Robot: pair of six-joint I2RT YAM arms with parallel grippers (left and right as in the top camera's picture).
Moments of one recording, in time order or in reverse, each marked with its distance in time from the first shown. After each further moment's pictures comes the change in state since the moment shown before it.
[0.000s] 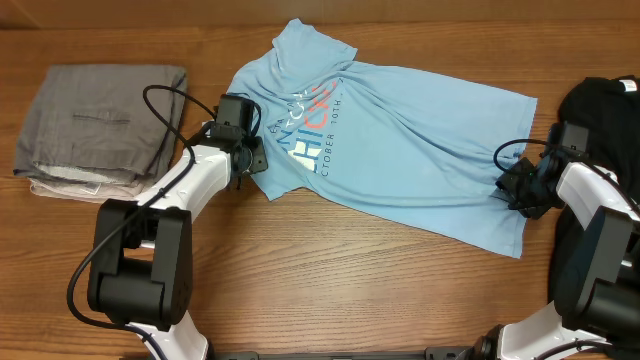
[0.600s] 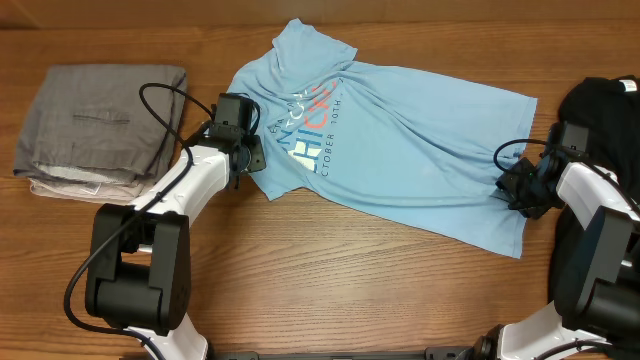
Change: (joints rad) left arm 0.000 -0.021 0.000 -0.017 -0.027 -0.003; right arm 0.000 0.000 0.000 0.000 0.002 0.000
